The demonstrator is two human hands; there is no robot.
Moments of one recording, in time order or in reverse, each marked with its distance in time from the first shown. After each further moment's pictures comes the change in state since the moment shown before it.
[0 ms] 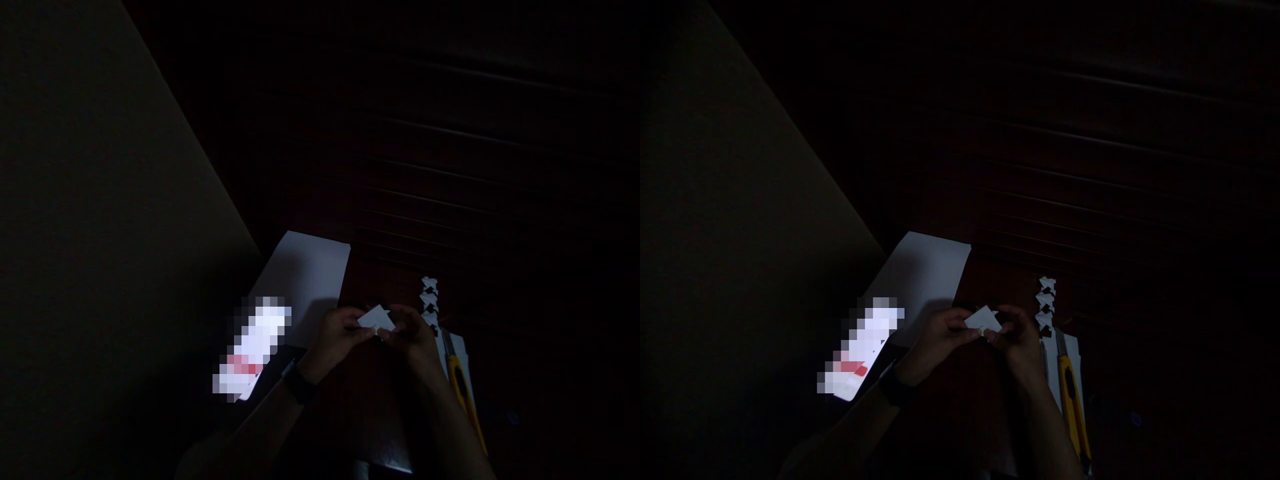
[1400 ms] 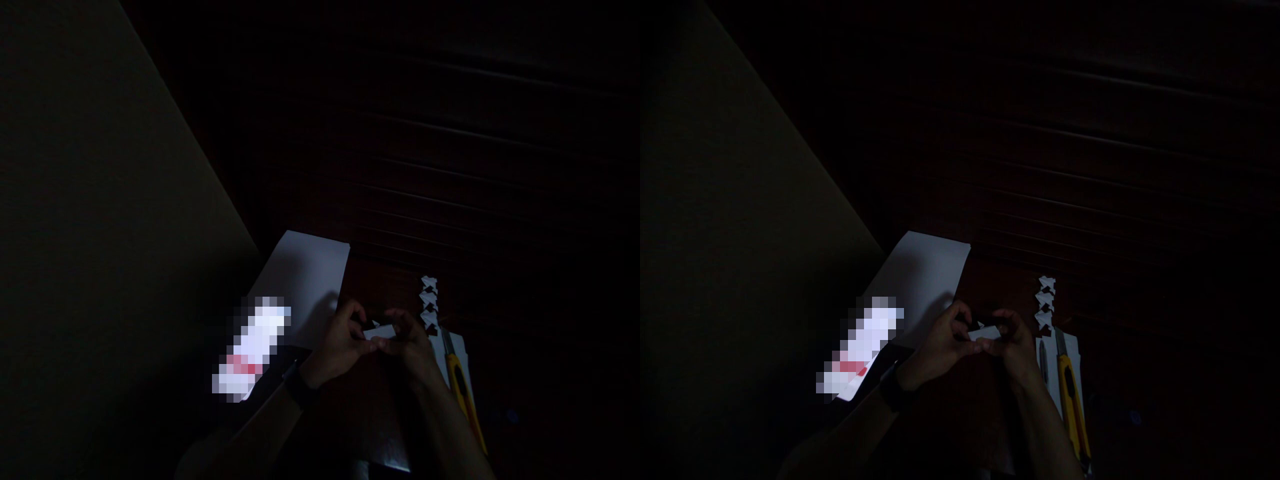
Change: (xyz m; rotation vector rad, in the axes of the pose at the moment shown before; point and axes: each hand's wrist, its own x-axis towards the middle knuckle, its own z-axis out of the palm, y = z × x) left_hand -0.007 0.000 0.005 0.140 -0.034 0.095; right_hand -0.003 0.001 0.006 0.200 -0.084 0.136
